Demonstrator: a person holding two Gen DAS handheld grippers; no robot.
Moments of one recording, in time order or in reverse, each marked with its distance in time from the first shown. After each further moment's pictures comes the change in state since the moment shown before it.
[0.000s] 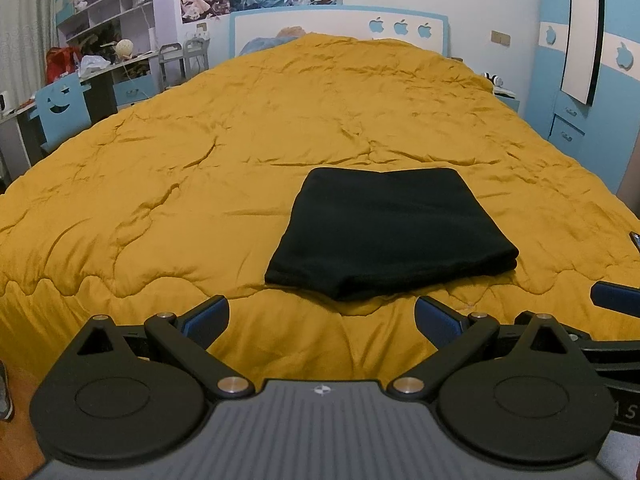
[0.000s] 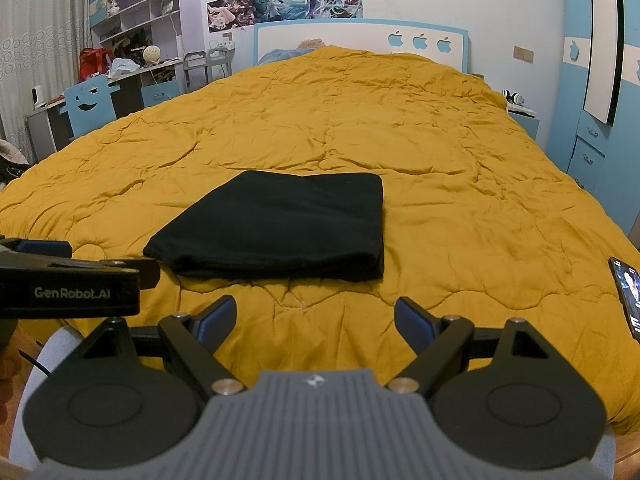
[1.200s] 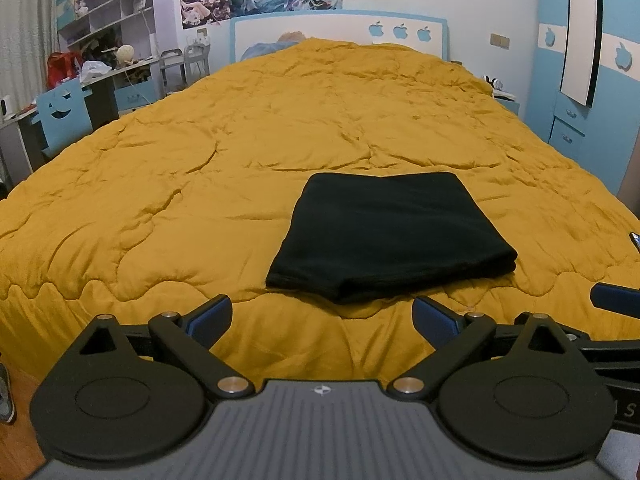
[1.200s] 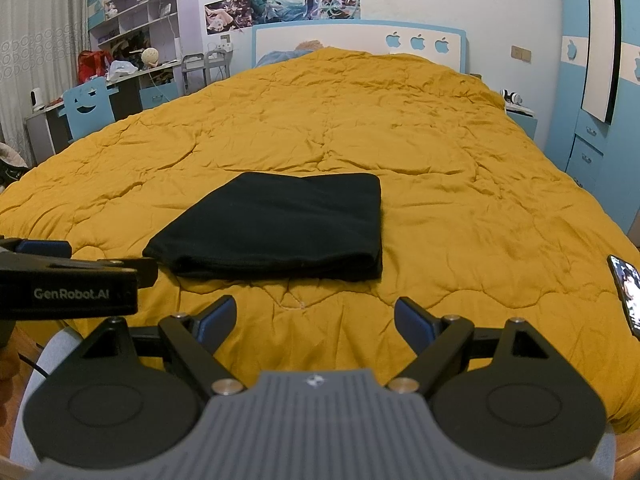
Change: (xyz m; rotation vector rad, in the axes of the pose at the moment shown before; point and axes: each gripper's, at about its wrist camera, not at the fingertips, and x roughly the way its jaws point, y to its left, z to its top) left arm -0.005 -0.002 -0.002 0.004 -0.019 0.006; right arm 0.000 0.001 -0.001 0.004 -0.002 -0.002
